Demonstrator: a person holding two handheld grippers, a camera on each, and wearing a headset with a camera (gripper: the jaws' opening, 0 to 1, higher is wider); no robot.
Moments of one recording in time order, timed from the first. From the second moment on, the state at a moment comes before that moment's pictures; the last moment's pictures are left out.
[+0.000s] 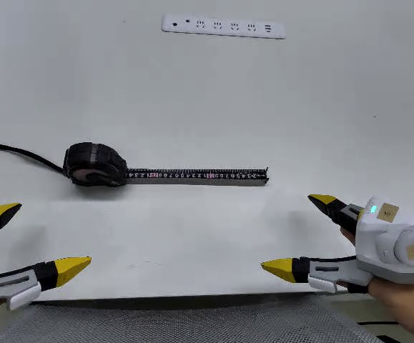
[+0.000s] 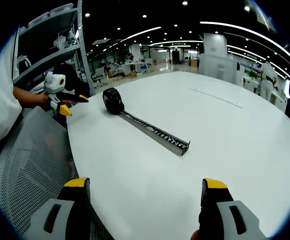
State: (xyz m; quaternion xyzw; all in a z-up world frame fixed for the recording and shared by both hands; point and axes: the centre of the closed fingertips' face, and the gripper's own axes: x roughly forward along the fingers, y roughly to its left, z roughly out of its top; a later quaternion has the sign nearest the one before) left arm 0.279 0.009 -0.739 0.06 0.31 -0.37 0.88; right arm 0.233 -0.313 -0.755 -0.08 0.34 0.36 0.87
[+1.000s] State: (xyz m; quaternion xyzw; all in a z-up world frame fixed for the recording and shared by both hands) left arm 0.308 -0.014 -0.737 0.05 0.31 -0.35 0.88; right arm 0.246 -0.314 -0.751 -0.09 0.33 0.36 0.86
